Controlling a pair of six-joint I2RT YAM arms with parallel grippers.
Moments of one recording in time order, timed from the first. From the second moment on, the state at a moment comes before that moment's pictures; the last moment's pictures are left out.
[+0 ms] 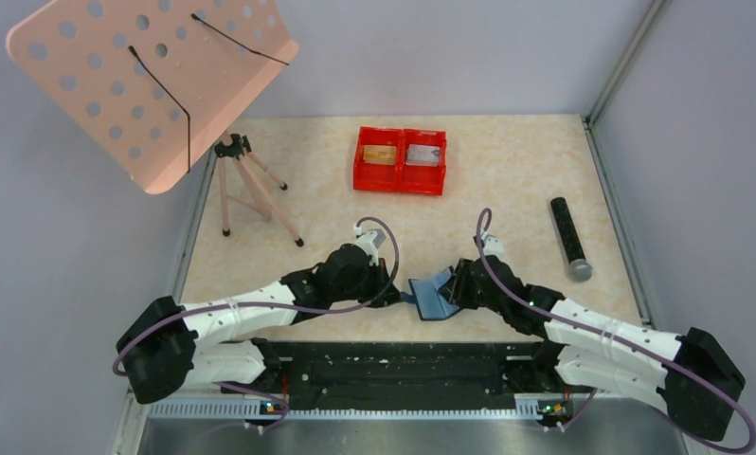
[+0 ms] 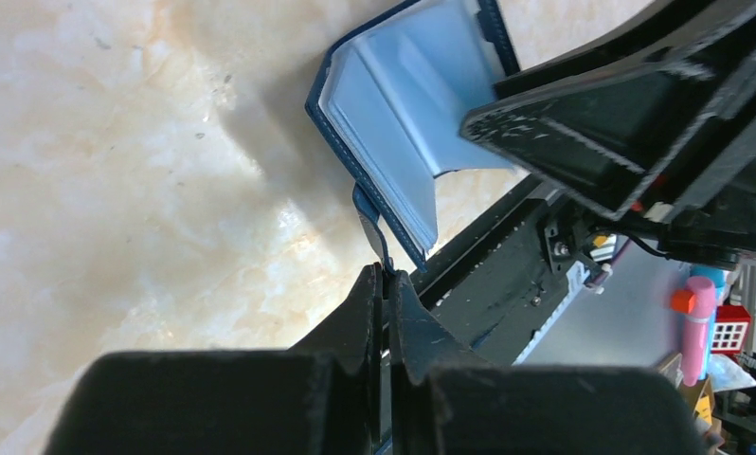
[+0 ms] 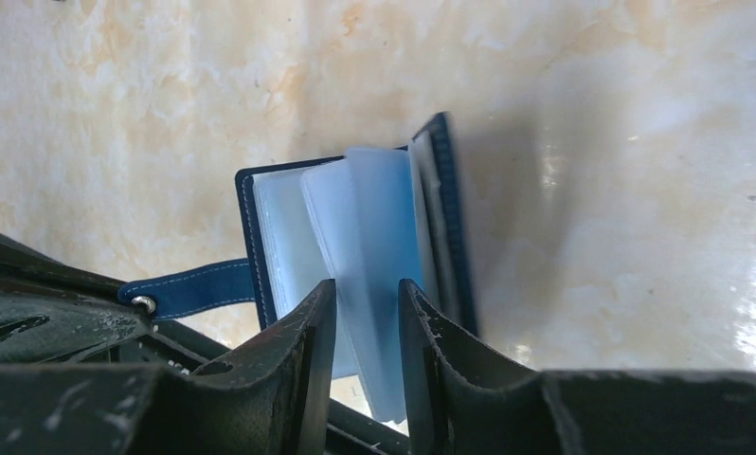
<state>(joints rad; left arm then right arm) -0.94 1.18 0.57 0.00 0.15 -0.84 0.87 0.92 0.38 -0.14 0.16 0.89</state>
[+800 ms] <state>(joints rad) -0.94 1.15 0.55 -0.04 0.12 -0.84 0.87 0.75 0.52 -0.43 0.26 0.88</state>
